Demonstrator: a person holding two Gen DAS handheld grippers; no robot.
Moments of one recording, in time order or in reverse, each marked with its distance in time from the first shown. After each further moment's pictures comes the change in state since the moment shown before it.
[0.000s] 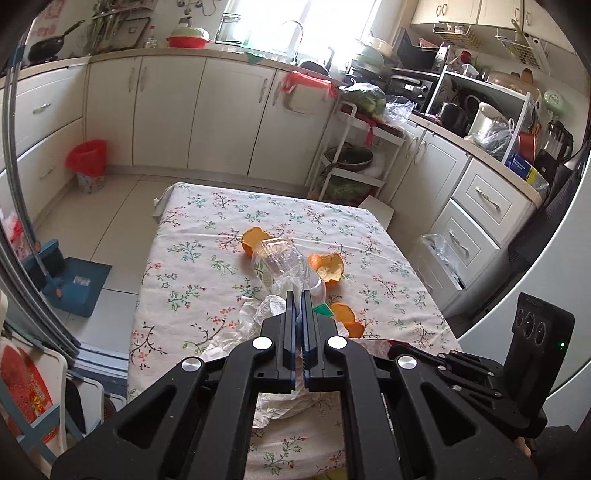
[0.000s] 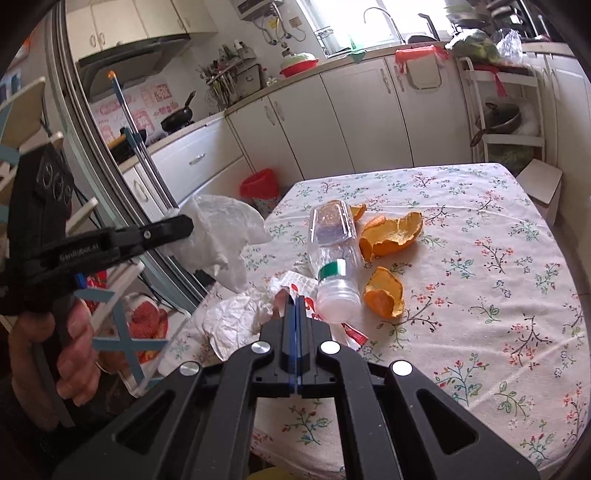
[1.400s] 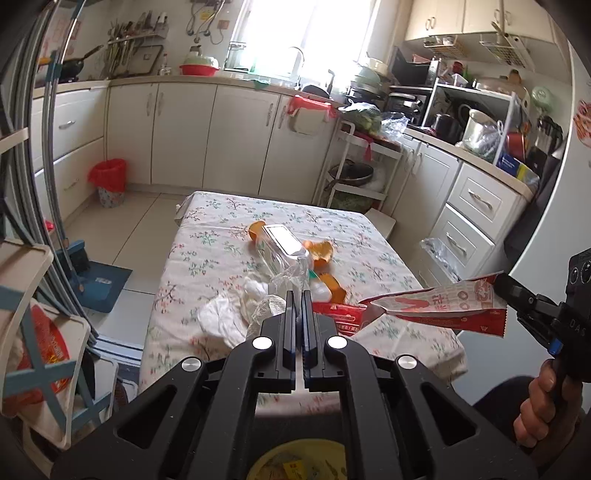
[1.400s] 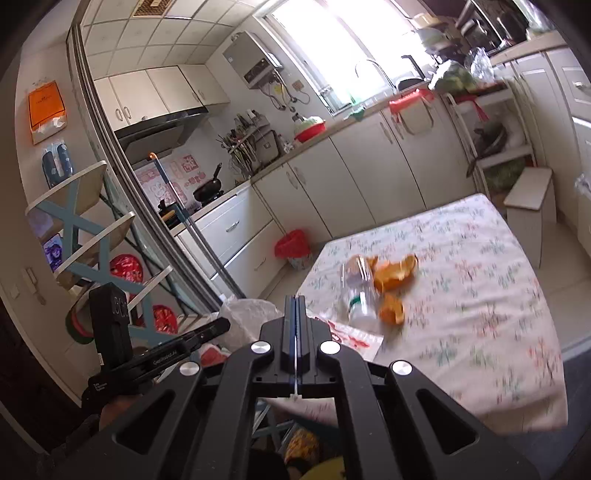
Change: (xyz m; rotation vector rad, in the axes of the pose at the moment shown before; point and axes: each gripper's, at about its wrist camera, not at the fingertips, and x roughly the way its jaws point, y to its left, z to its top) left arm -0.091 -0.036 -0.076 0.030 -0.102 0.059; right arm -0.134 0.005 -0.019 0.113 -0.221 0.138
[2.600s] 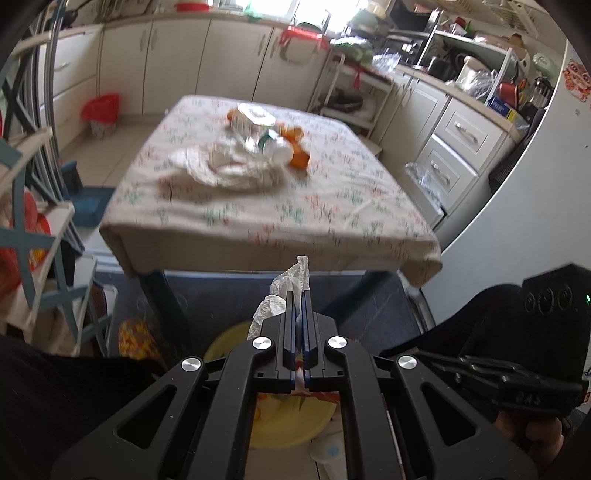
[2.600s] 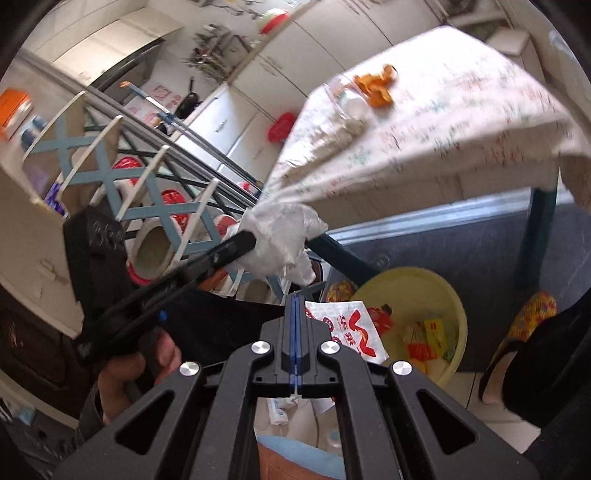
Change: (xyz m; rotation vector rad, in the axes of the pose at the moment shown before) left arm -0.033 -0.042 -0.131 -0.041 0.274 -0.030; right arm -0.026 0.001 -0.149 0.258 0.433 0.027
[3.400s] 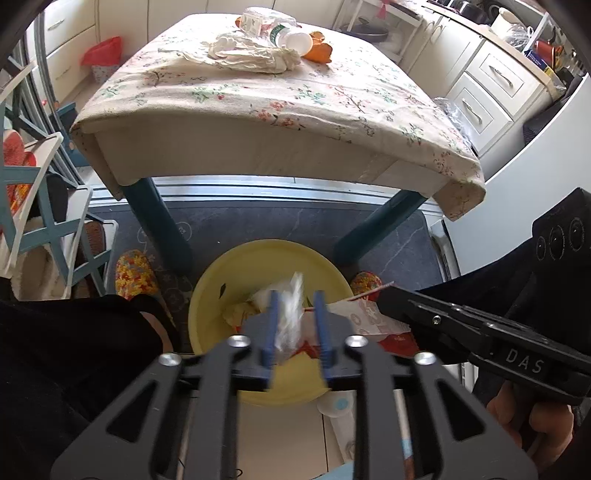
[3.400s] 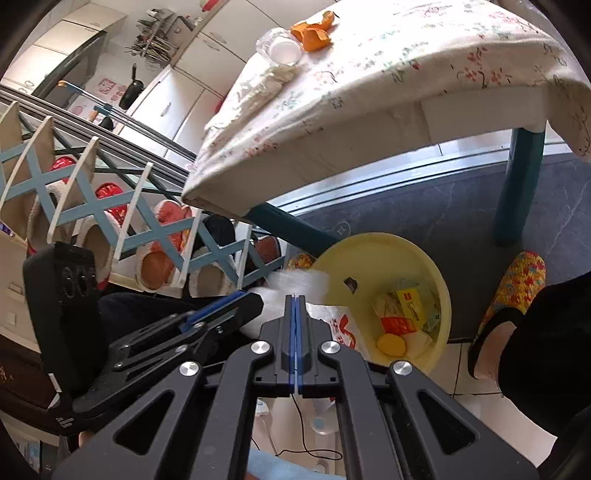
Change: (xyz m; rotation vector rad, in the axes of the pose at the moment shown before) left arm 0.065 0.002 -0.041 -0.030 0.252 0.076; right arm 0.048 -0.035 -0.006 0.107 0.102 -0.149
